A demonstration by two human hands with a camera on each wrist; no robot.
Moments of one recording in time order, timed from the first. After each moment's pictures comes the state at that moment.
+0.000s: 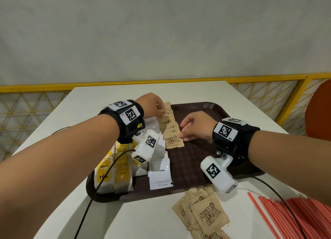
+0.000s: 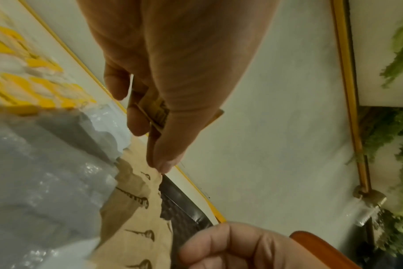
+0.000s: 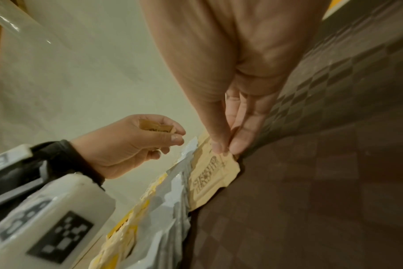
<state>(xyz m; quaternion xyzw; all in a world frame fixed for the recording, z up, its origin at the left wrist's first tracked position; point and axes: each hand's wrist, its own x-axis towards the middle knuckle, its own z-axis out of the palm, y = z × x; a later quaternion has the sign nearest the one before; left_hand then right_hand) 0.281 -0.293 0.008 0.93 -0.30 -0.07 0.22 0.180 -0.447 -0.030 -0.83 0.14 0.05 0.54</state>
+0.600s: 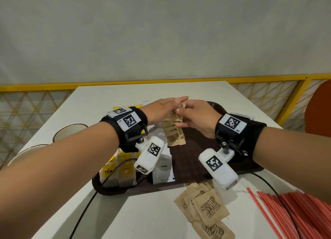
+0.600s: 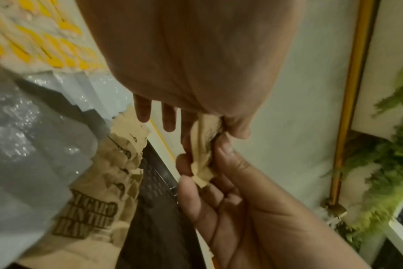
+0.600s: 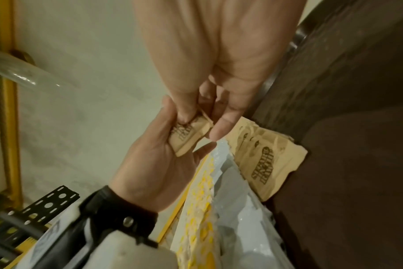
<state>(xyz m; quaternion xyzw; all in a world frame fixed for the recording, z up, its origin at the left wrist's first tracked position) 0.243 -0.291 0.005 0.81 -0.39 -0.18 0.39 0.172 -0.427 -0.004 -0.72 0.06 -0.01 0.69</state>
